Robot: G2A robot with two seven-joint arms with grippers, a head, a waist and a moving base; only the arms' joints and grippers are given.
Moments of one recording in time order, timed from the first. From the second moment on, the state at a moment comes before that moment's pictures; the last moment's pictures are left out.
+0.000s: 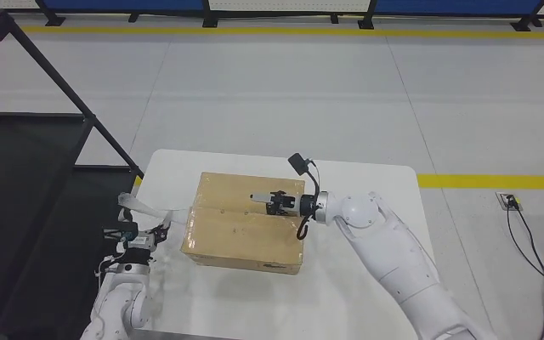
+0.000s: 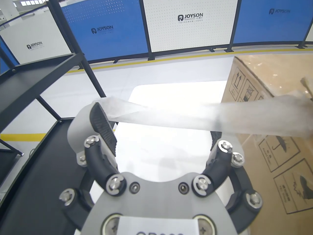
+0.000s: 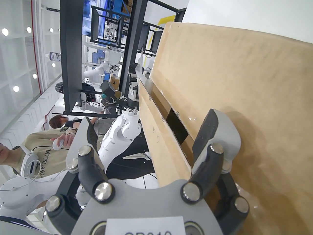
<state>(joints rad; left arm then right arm) 1.22 -1.15 -1.47 -1.29 1.26 0.04 0.42 -0.48 -1.43 0.94 -0.89 0.08 -0.31 0.90</state>
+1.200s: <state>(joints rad) 1.26 -1.17 -1.49 -1.45 1.30 0.12 0.35 -0.64 -1.40 1.03 -1.14 0.15 -0.22 0.87</state>
